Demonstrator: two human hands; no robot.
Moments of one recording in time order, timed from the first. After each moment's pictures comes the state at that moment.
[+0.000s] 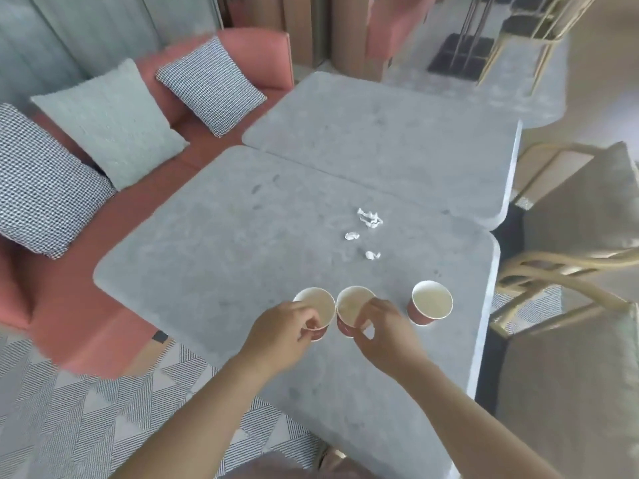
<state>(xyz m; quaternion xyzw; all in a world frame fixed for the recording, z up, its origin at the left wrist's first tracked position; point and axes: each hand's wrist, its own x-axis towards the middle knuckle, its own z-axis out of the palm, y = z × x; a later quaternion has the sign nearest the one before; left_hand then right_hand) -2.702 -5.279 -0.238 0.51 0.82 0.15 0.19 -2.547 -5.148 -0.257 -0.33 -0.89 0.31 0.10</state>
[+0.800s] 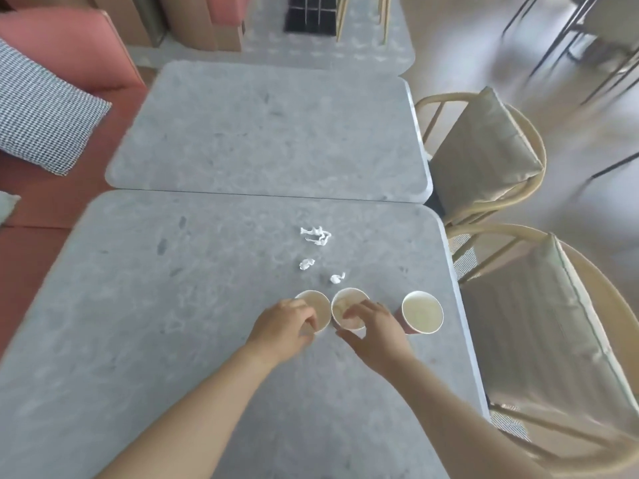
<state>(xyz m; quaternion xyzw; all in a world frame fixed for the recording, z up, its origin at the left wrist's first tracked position) -2.811 -5.135 -0.288 0.70 0.66 0.08 0.25 -2.620 -5.101 -0.287 -0.54 -0.79 0.28 0.11</state>
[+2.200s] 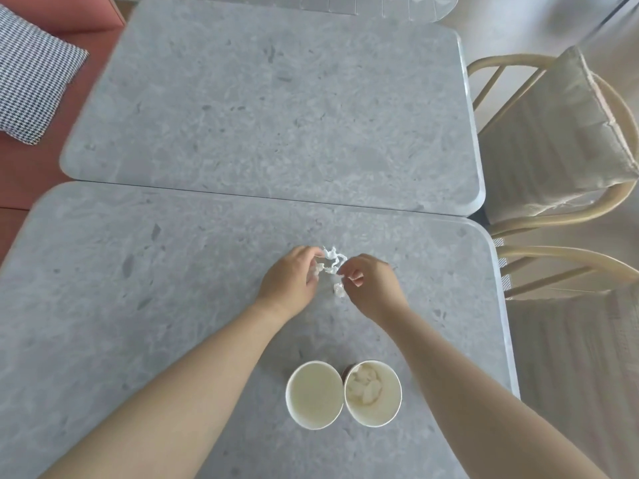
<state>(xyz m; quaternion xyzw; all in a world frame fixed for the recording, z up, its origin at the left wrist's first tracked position) -2.853 -4.969 -0.346 0.61 0.71 0.21 0.27 -2.693 -4.922 -0.349 -0.52 -0.76 0.37 0.15</state>
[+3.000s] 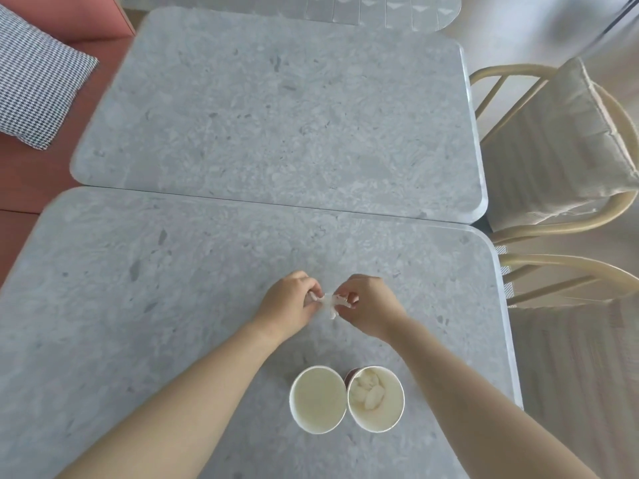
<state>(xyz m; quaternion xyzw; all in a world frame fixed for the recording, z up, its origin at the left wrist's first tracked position) -2.857 -4.990 -0.348 0.61 0.71 0.15 0.33 -2.693 -4.931 -0.339 -0.47 -0.79 0.40 0.04</state>
